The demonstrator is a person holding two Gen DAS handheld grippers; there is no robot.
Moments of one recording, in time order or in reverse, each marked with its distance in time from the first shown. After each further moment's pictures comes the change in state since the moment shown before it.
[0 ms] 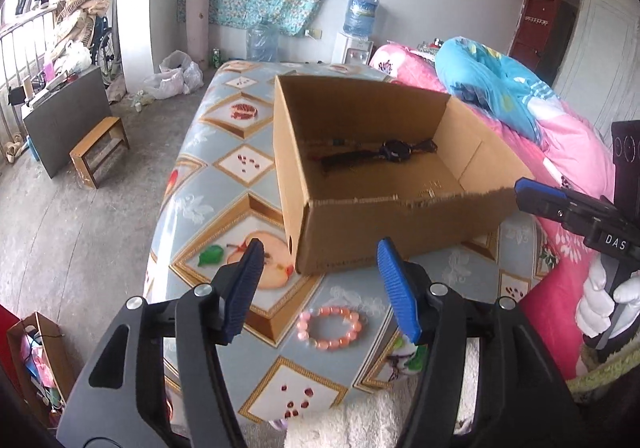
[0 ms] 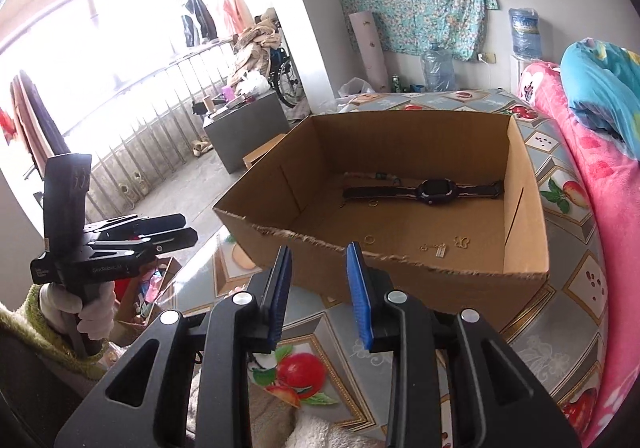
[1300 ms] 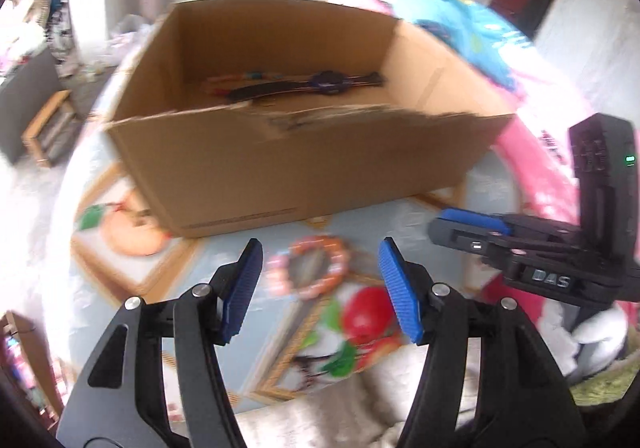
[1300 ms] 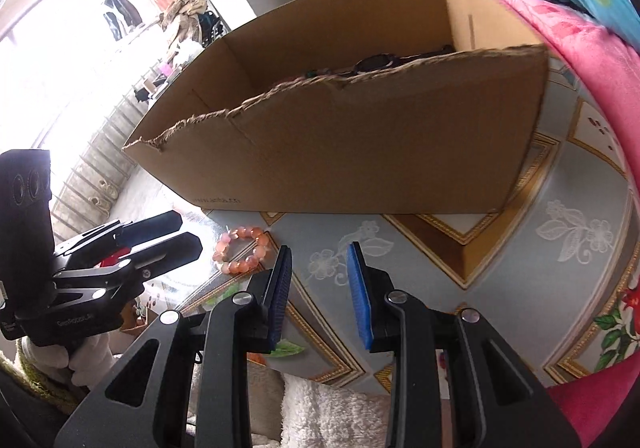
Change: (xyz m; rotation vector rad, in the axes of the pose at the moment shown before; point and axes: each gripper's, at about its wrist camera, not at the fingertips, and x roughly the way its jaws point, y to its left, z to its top) left arm 0.071 -0.066 -0.025 0.036 0.167 -0.051; right arm 0.056 -0.047 -0.058 0.259 0.200 -0.101
